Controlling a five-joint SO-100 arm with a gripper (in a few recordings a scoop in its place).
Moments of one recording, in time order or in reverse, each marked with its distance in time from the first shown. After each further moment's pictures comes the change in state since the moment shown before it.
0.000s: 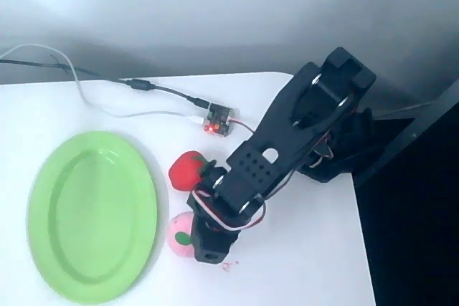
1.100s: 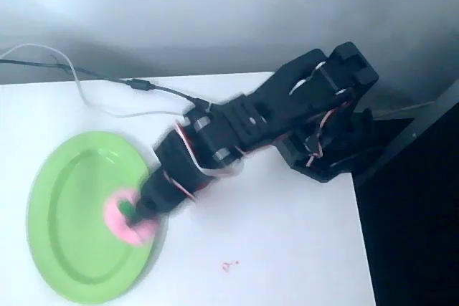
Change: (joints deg) arm 17.7 6.7 -12.8 -0.3 -18.2
